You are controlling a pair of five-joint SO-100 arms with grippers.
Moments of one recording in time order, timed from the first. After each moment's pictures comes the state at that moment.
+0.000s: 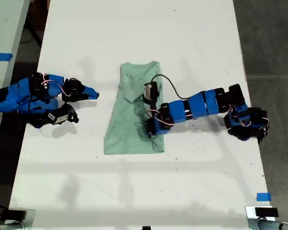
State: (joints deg) arm 0 -20.7 202.4 183.5 55.3 -6.5; arm 1 -5.3 62.2 63.3 68.6 -9.7
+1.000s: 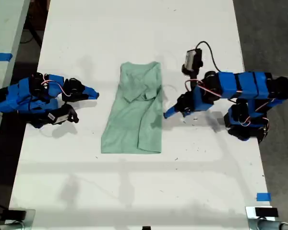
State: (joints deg) arm 0 -20.7 202.4 183.5 55.3 -6.5; arm 1 0.6 118.6 96.2 93.9 -6.0
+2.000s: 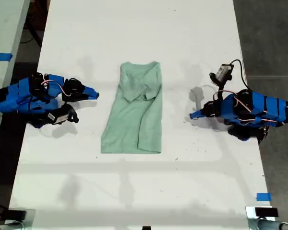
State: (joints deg) arm 0 -20.7 202.4 183.5 55.3 -6.5; arm 1 12.1 200.2 174.0 81.5 -18.9
